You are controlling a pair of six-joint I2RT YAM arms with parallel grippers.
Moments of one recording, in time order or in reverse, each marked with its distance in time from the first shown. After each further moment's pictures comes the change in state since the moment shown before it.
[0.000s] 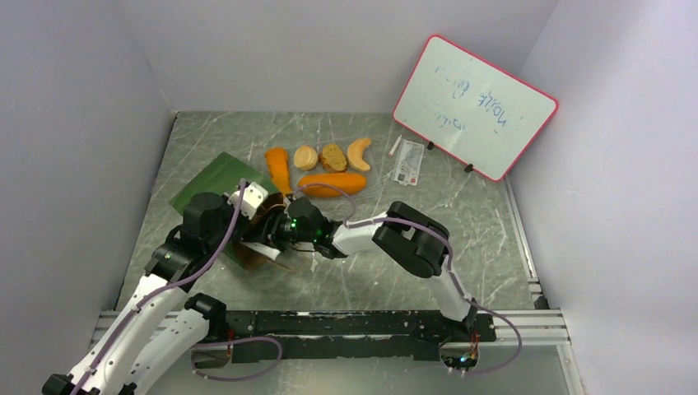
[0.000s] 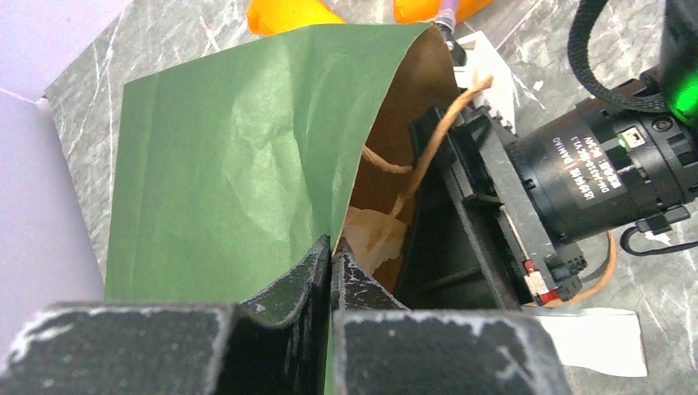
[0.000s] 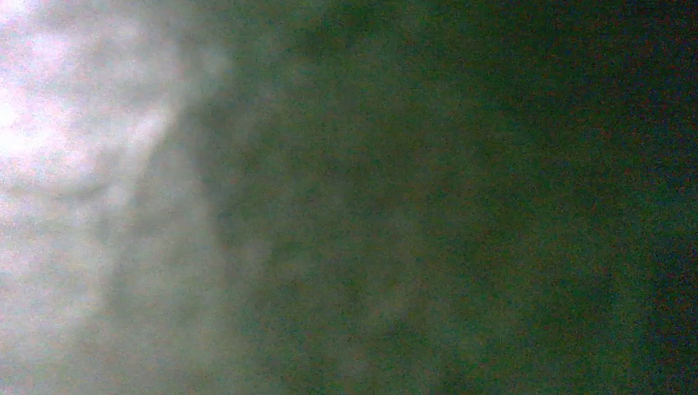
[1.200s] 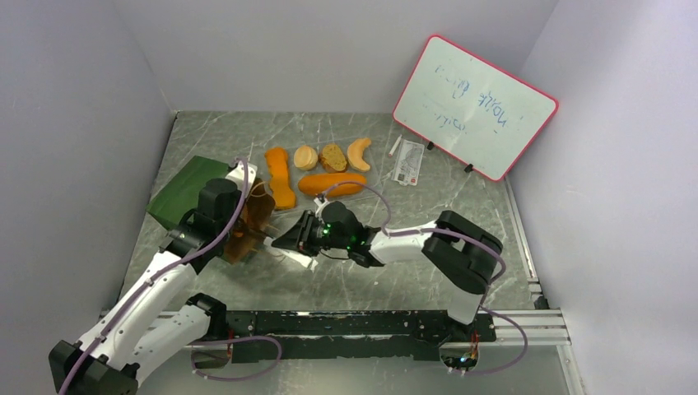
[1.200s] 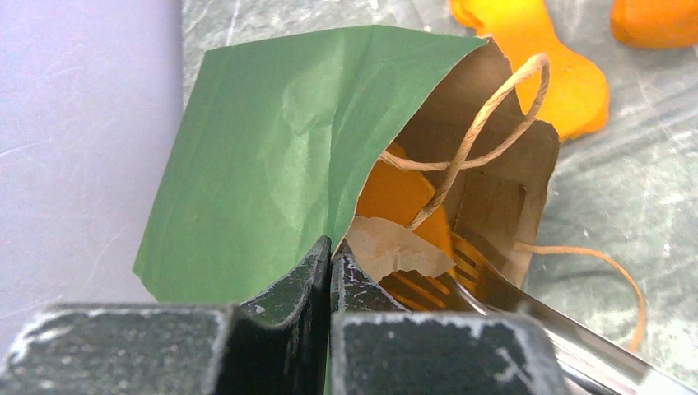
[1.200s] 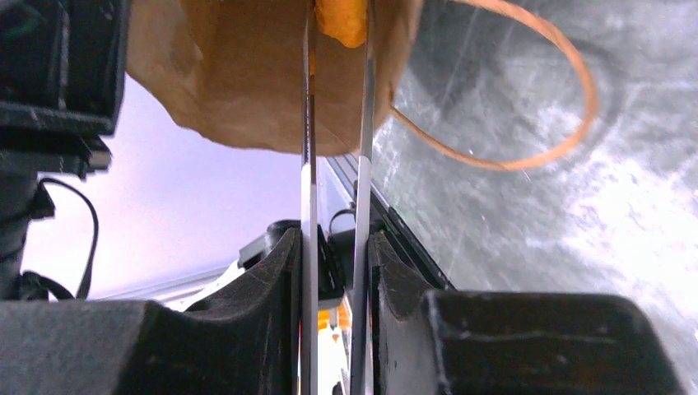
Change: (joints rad) left arm -0.020 0.174 0.048 0.052 -0.417 -0.161; right arm -0.035 -0.333 -0.320 -0.050 0.046 -0.168
